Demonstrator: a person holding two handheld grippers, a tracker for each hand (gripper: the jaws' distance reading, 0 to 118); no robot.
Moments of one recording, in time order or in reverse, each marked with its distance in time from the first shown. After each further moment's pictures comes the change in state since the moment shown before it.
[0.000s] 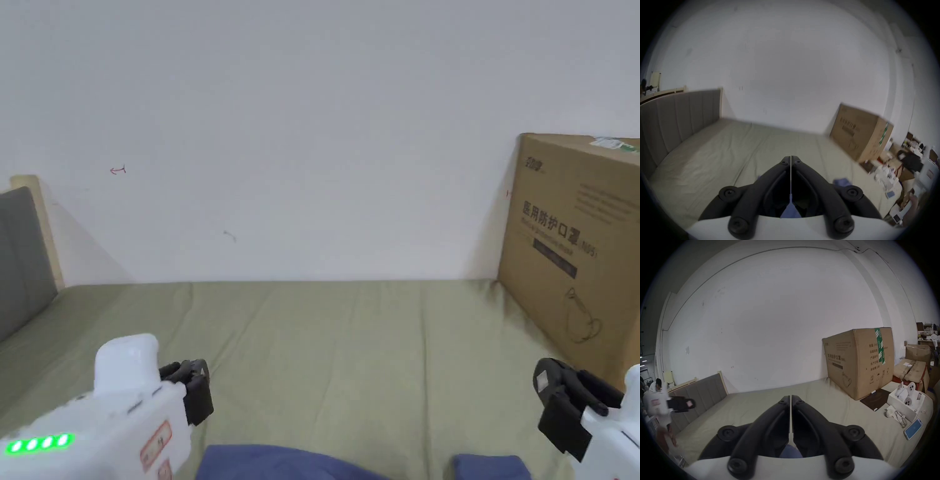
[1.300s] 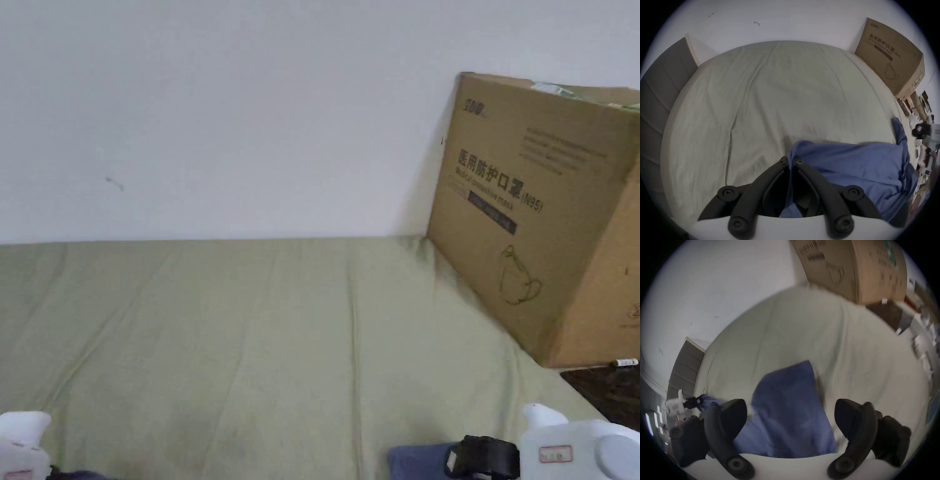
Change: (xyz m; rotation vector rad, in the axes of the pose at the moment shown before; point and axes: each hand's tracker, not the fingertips) left arm -0.090 -0.085 -0.232 -0.653 0.045 -0.147; right arm 0.176 -0.126 -0.224 -0.913 -0.087 -0.339
